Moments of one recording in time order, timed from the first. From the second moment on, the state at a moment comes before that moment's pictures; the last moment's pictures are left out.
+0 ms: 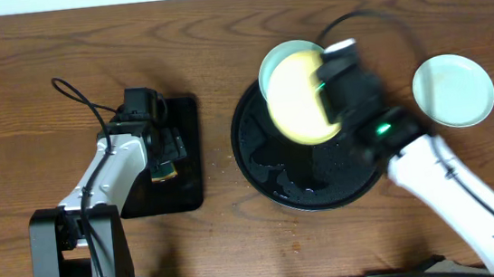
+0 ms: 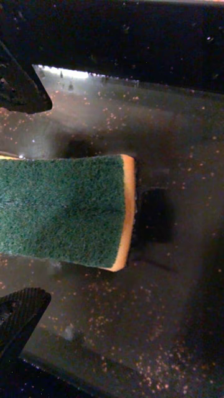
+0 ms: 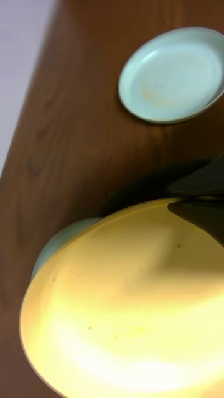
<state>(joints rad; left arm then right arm) -0.05 1.67 0.96 -0.63 -0.11 -0.33 0.44 1.41 1.12 -0.51 0.46 0.13</state>
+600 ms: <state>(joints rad) -0.05 1.67 0.96 -0.63 -0.11 -0.33 -0.48 1.58 1.12 -0.35 0.03 0.15</state>
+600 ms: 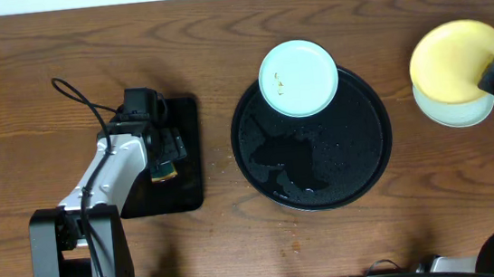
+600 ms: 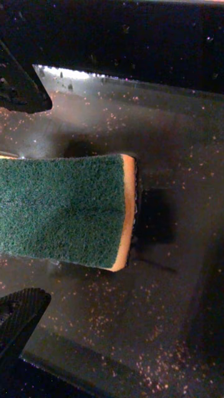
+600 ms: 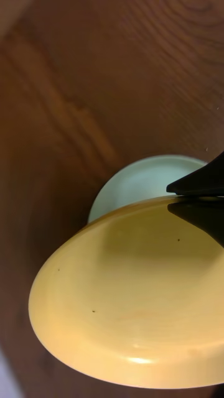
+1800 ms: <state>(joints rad) -0.05 1.67 0.96 -0.63 -0.11 -0.33 0.13 1.79 1.28 -0.48 -0.18 -0.04</state>
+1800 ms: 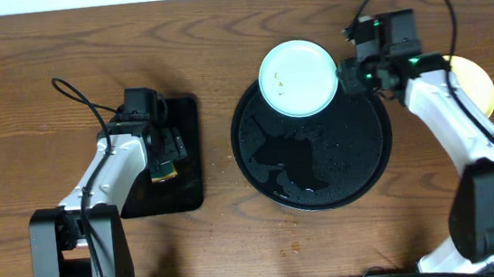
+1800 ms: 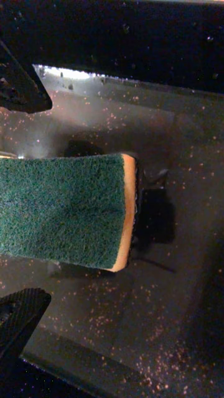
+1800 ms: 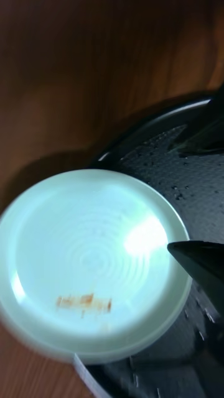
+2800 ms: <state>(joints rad) -0.05 1.67 0.96 -0.63 -0.11 -0.33 0.17 1.72 1.29 -0.67 -0.13 0.12</state>
